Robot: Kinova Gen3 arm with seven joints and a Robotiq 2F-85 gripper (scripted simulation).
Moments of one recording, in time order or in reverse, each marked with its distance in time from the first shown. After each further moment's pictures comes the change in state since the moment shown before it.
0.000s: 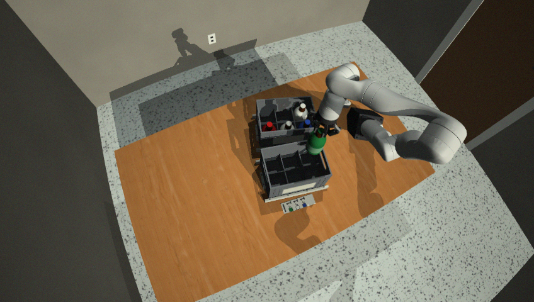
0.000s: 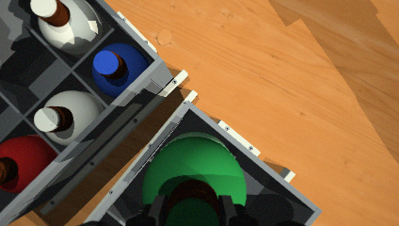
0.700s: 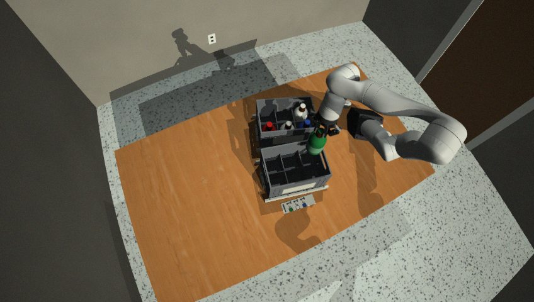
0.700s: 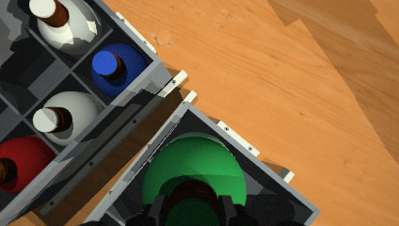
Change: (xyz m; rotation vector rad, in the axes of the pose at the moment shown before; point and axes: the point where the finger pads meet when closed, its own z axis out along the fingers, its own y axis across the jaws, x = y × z) arm 0.000 0.001 0.000 0.001 0.000 0.001
